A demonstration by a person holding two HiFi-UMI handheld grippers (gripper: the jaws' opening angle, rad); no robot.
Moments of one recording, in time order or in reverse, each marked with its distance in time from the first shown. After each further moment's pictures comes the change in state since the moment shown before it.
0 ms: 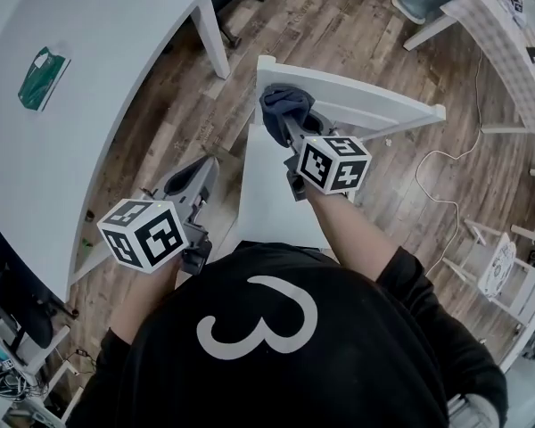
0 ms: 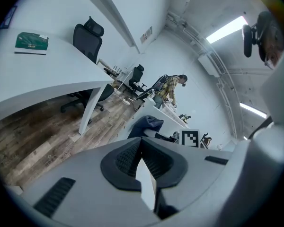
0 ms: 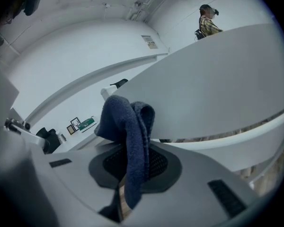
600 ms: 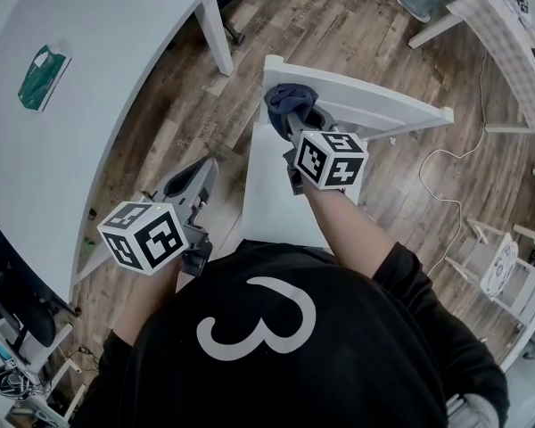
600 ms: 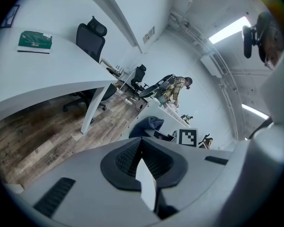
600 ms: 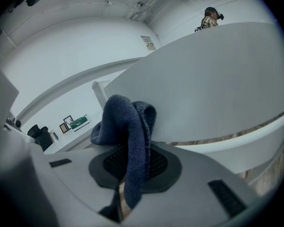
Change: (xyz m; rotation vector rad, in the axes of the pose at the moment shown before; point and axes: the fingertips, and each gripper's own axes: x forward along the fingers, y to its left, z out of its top) left arm -0.002 0.017 0.000 -0.020 0.005 0.019; right arm 0.019 -0.008 -0.002 -0.027 -0.005 -0.075
